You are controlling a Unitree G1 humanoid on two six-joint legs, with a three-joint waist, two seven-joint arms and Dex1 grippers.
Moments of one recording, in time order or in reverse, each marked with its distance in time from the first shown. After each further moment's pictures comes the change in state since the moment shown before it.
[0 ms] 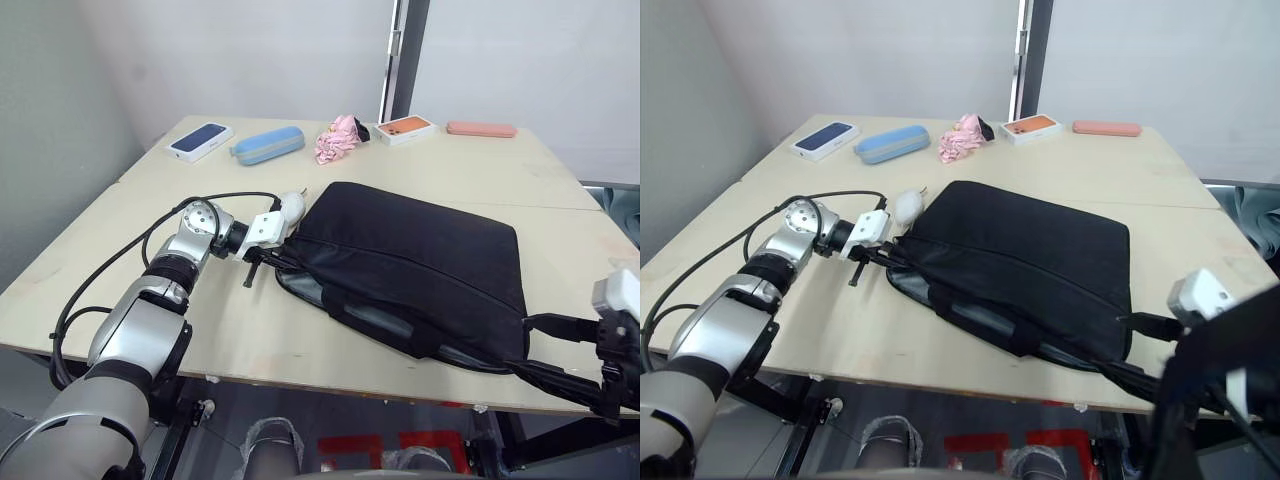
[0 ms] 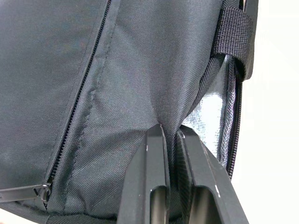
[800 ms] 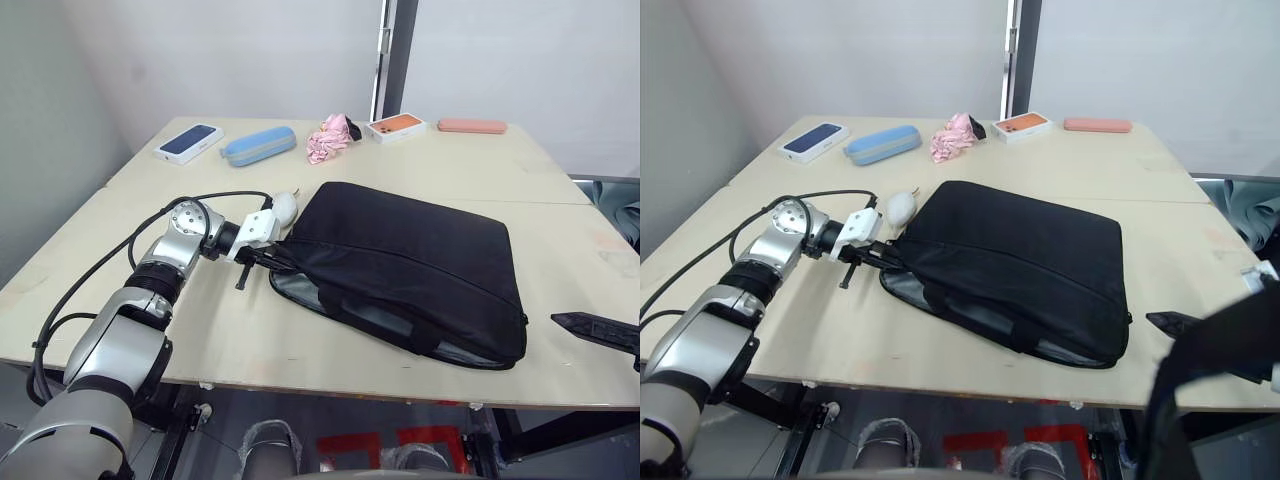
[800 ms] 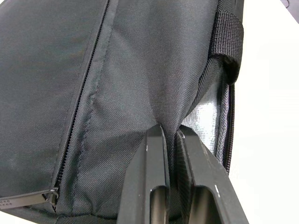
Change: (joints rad) left arm 0.087 0.076 -0.009 -0.219 -0.076 0.132 -0.004; right arm -0.278 -0.114 0.107 0.774 0.225 0.316 0.002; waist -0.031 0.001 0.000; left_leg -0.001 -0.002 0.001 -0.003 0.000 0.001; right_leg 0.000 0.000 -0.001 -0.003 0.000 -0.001
